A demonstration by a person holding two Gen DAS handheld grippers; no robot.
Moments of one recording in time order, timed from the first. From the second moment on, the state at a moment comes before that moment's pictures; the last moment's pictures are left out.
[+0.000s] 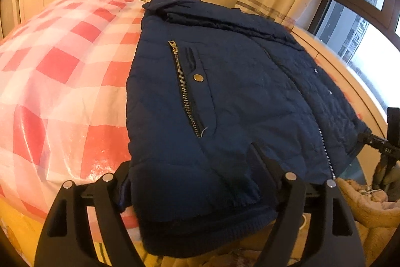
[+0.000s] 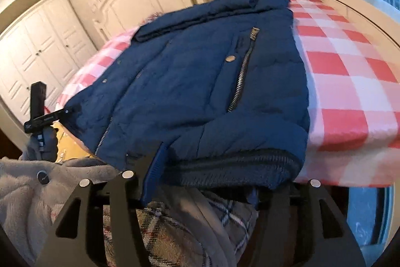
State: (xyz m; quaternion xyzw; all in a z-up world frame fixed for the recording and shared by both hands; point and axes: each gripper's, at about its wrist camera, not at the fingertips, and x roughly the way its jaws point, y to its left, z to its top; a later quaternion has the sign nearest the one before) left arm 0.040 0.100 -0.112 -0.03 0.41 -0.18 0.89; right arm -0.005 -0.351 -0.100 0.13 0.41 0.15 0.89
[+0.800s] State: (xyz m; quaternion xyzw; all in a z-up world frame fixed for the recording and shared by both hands) left arm -0.042 0.160 0.057 -0.15 0.19 -0.24 0.94; right arm -0.120 -0.288 0.074 -0.08 0.05 0.07 0.99
